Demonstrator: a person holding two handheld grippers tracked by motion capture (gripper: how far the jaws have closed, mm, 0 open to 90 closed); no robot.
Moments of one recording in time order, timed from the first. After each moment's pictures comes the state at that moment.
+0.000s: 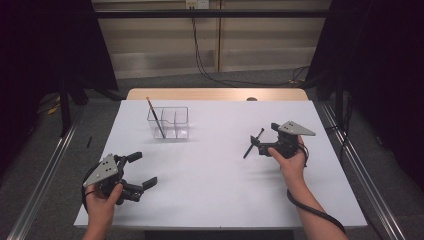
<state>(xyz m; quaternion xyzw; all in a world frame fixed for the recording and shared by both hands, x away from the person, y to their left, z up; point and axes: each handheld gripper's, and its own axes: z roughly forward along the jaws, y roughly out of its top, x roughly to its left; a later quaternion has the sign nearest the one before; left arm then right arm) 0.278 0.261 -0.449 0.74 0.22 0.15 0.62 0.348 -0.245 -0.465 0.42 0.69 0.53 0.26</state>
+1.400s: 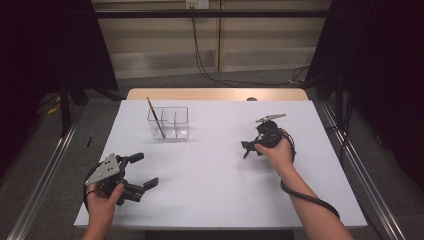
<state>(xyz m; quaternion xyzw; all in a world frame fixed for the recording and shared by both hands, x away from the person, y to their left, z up) 0.280 0.259 -0.452 0.75 0.22 0.14 0.61 0.389 -0.211 -0.468 0.51 0.78 0.32 0.16</state>
